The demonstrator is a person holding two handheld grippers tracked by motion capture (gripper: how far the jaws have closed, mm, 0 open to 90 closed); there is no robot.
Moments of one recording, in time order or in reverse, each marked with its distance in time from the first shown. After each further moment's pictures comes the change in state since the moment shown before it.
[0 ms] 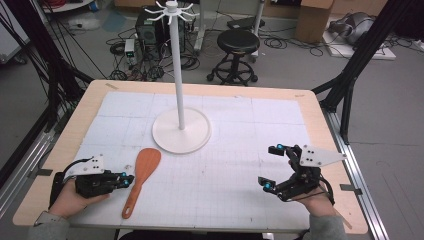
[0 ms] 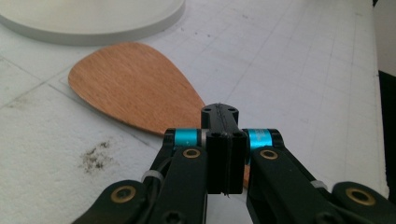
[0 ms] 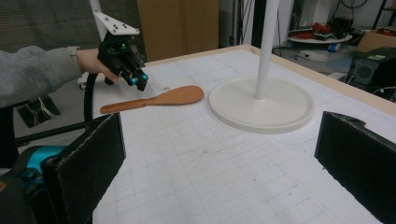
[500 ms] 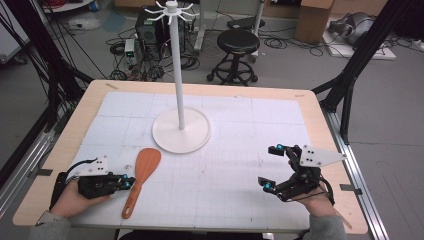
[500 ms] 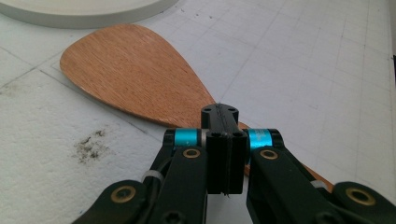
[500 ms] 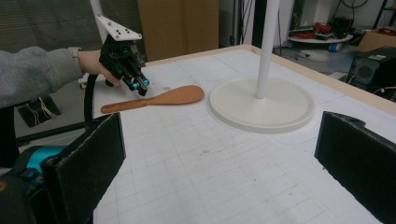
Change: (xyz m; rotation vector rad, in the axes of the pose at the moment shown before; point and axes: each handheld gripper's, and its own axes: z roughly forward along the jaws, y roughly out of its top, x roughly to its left) left arm 0.000 -0.003 0.005 0.054 0.007 0.015; right arm 0.000 0.000 0.000 0.003 0.001 0.002
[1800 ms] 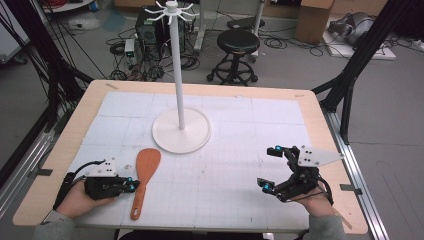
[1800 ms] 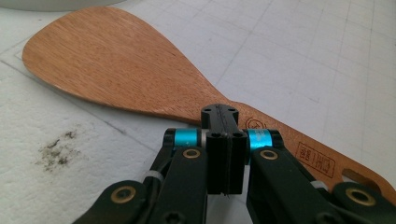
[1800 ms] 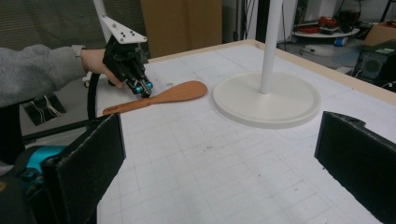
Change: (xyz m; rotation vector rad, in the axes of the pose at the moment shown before) left arm -0.006 0.003 0.015 0.063 -0.020 0.004; right arm -0.001 -0.004 0.003 0.017 0.017 0.015
